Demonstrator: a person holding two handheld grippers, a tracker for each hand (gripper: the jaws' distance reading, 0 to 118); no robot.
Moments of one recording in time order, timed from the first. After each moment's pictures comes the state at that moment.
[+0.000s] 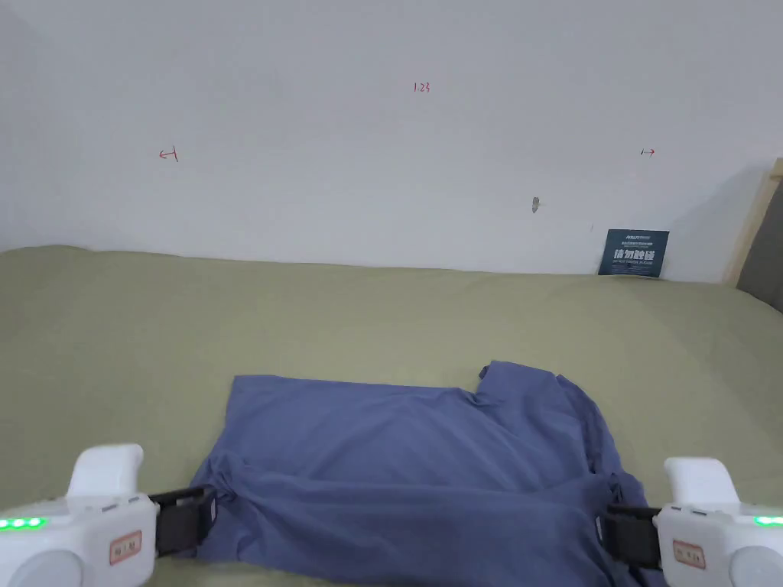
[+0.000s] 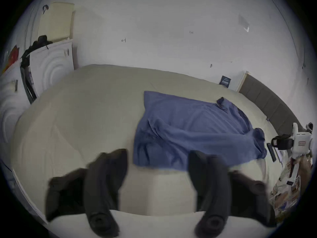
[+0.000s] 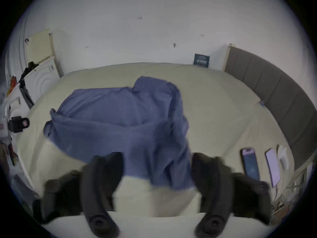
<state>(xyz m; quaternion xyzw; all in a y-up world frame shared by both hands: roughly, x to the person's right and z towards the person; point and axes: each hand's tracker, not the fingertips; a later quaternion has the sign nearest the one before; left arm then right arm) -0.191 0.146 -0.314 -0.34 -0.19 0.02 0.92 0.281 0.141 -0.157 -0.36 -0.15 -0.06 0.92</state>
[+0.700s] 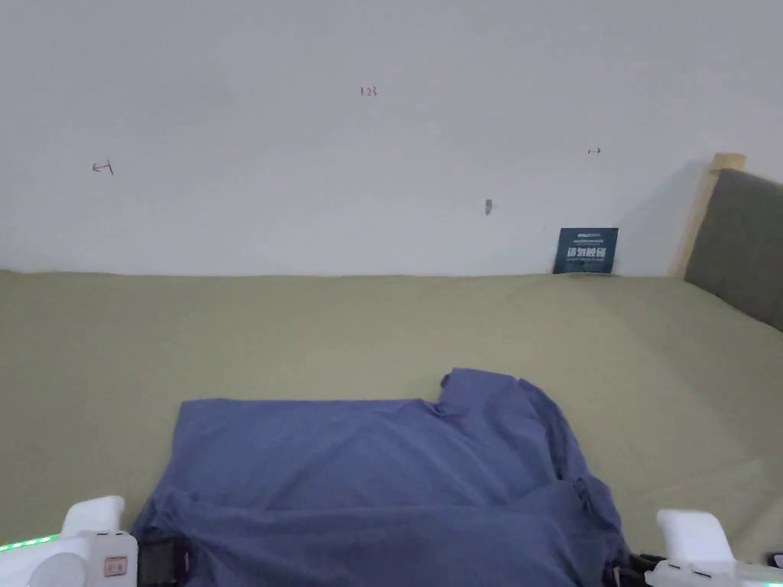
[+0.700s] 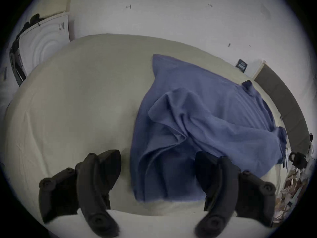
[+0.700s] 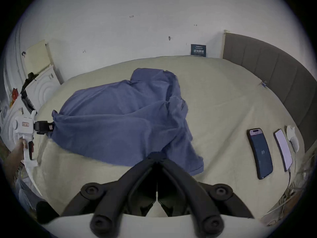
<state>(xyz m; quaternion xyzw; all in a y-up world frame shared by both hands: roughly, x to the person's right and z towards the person) -0.175 0.037 -0.460 -0.46 -0.16 0.02 0.87 0.302 0.111 -0.144 -0.36 -0.15 -0.11 0.91</state>
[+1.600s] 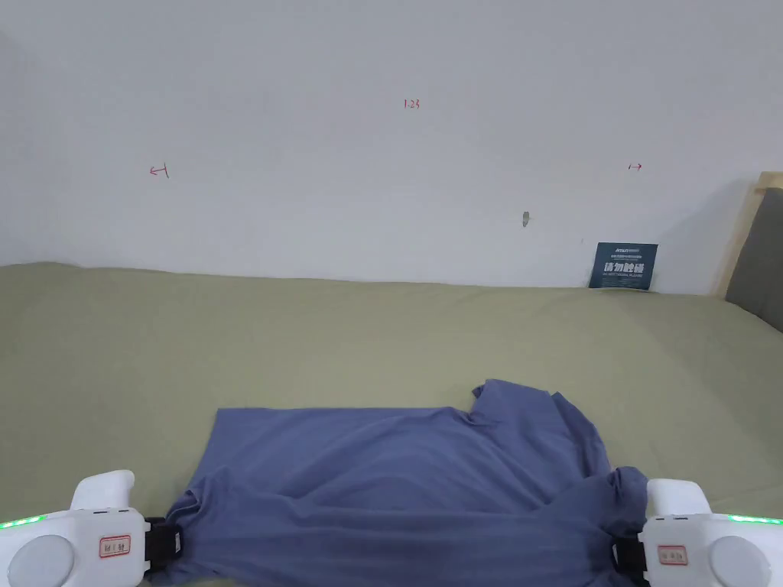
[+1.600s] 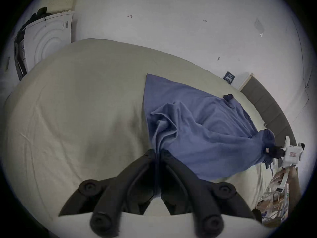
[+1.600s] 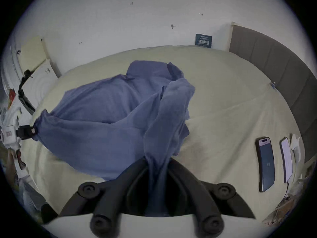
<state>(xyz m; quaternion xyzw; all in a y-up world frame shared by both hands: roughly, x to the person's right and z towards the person) -0.204 0.112 -0.382 -0.42 -0.20 0.07 0.88 0.321 0.118 -0.189 -0.41 -0.14 -0.11 0.89</state>
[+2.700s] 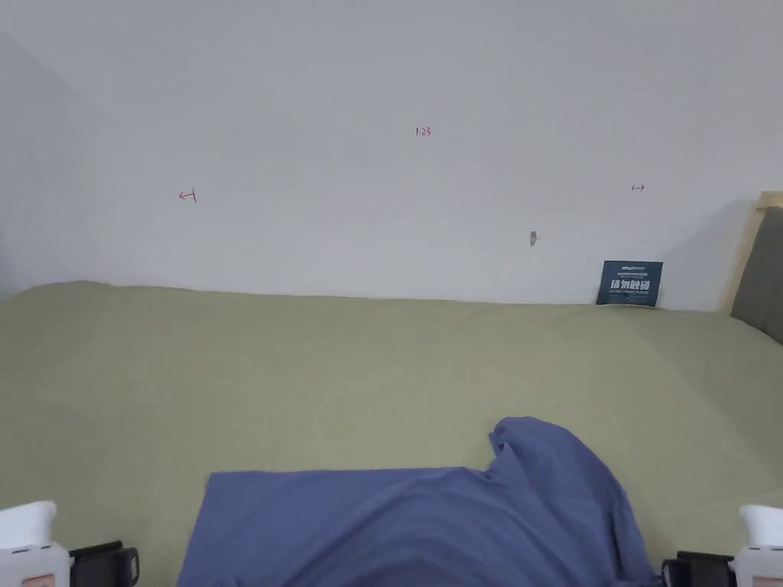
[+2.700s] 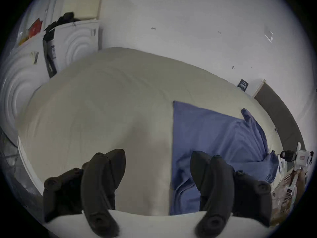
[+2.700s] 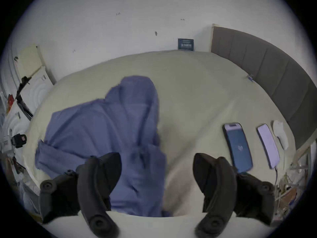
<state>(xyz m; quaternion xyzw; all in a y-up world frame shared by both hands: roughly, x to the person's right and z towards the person) -0.268 0.150 -0.323 -0.40 -0.11 0.06 0.91 0.335 0.147 -0.115 -0.38 -0.17 -0.13 0.90</state>
